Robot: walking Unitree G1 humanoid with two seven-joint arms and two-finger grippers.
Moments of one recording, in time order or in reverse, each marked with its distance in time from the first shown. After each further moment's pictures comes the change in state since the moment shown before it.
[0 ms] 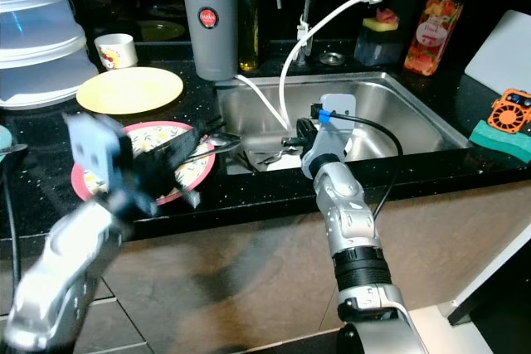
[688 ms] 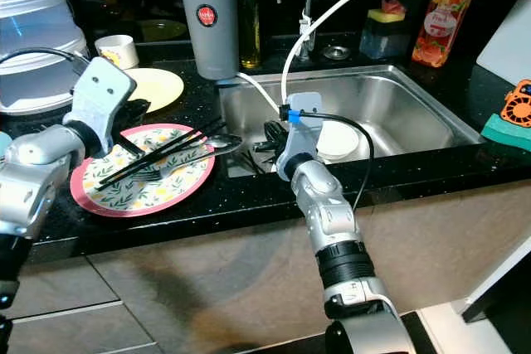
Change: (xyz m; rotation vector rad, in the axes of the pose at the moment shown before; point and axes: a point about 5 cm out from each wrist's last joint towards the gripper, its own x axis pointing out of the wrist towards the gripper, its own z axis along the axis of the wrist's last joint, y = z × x) left arm 0.016 0.085 -0.031 0.351 0.471 -0.077; right arm 0.008 0.031 -0.004 -0.014 0.051 0.172
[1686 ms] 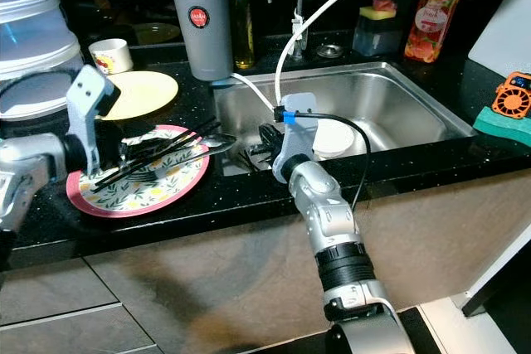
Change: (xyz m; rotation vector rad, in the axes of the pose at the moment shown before) left arm -0.014 -0.001 -0.022 -0.340 0.053 -0.352; right arm -0.003 0.005 -0.002 -0.002 0.035 0.037
